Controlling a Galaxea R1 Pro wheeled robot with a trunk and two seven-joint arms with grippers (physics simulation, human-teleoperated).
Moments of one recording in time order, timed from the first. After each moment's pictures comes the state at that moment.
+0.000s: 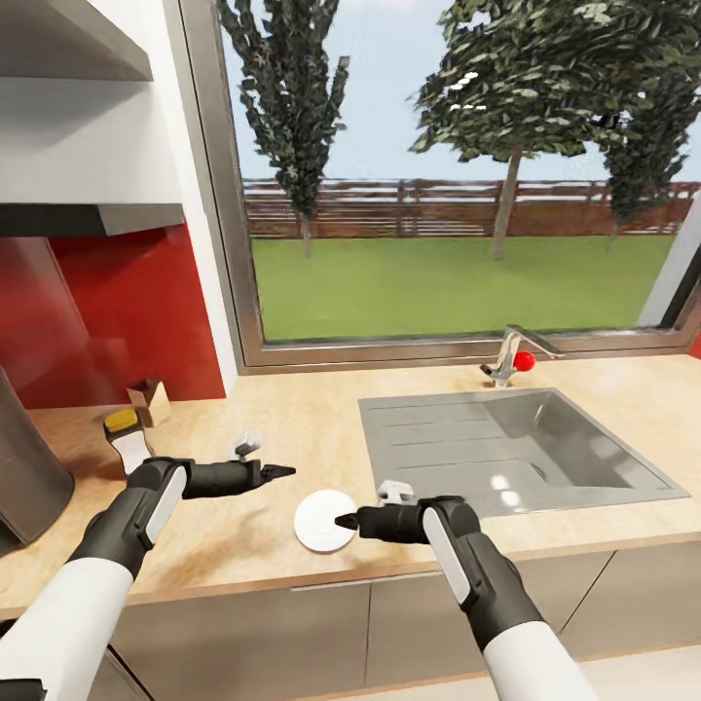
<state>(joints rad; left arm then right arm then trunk) -0.75 0.15 0.01 -0.89 0.22 0.90 -0.84 -0.57 0.15 0.13 -1.05 -0.26 0.92 0.31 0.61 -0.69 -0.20</state>
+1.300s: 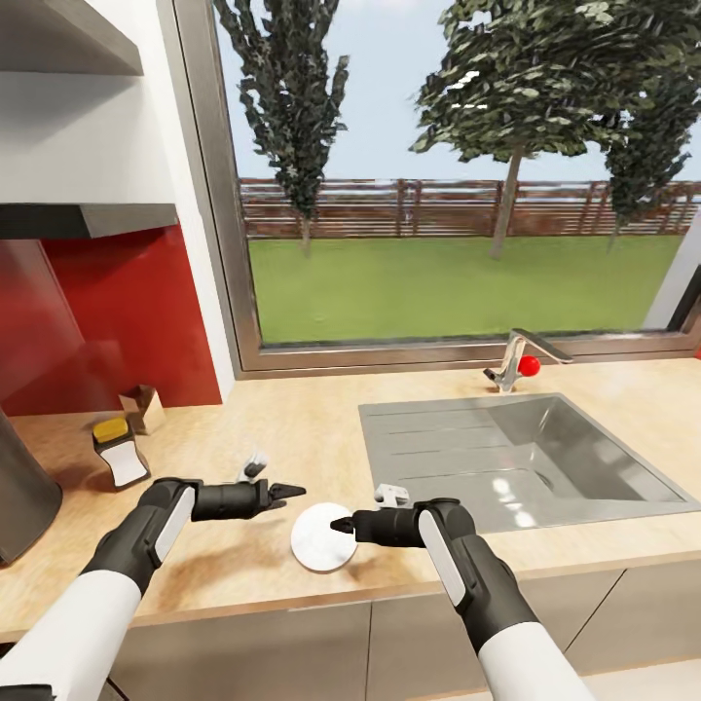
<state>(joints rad) -0.72 0.12 0.01 -0.78 0.22 0.91 -0.96 -0.57 0.16 0.13 -1.03 -0.26 0.92 0.31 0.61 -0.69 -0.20</state>
